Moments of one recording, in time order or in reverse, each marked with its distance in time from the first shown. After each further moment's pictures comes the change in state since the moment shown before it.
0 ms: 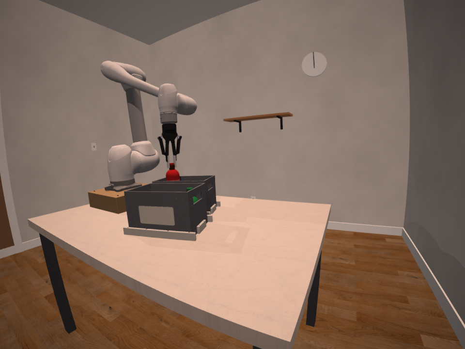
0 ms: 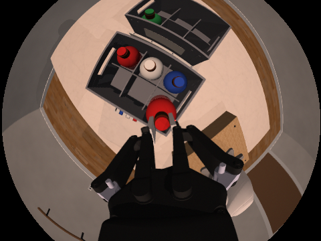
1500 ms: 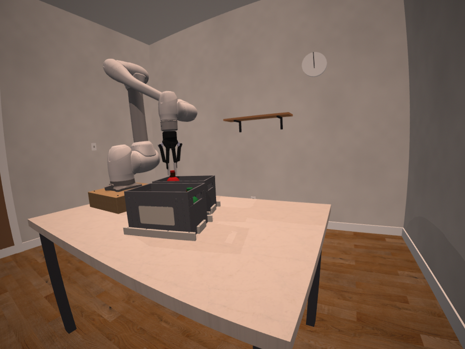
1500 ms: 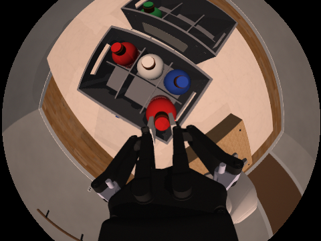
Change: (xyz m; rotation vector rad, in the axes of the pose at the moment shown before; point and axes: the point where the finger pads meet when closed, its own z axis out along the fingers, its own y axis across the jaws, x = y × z) arm 0.000 0.000 0.040 0.000 0.000 0.000
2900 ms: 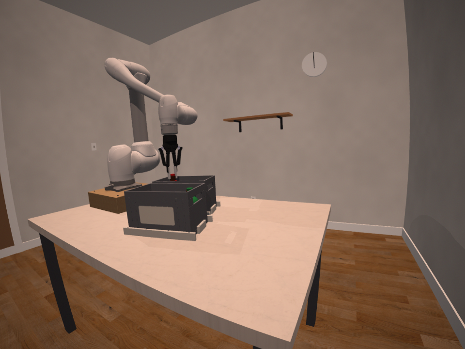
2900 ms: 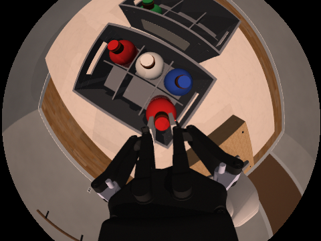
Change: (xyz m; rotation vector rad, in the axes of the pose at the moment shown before) arm 0.000 0.000 0.019 0.000 0.000 0.000
